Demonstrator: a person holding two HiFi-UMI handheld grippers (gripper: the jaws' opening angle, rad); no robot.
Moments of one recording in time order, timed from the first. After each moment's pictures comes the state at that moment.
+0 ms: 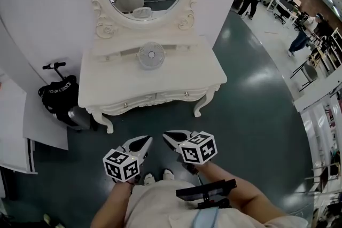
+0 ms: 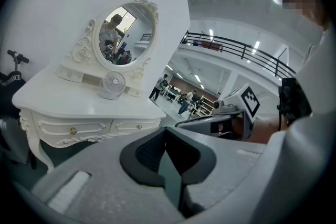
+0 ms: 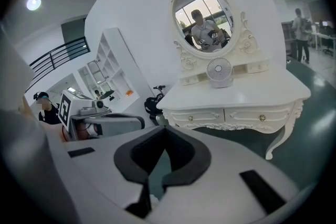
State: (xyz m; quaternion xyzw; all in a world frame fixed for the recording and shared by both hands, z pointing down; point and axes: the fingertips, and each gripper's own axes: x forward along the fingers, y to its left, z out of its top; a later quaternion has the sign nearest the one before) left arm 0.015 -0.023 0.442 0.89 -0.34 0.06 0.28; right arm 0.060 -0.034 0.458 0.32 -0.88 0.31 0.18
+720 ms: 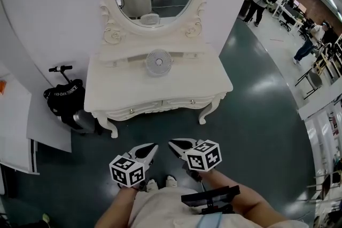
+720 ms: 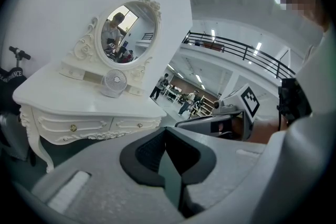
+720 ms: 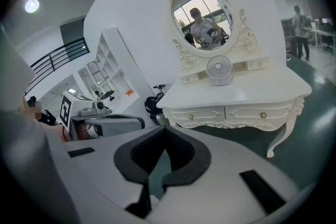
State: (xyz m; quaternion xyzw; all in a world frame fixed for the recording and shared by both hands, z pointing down) left arm 0.014 -0.021 0.449 0.89 -0.34 0.06 0.29; right arm 0.060 -0.032 0.464 0.32 -0.88 0.32 0.18
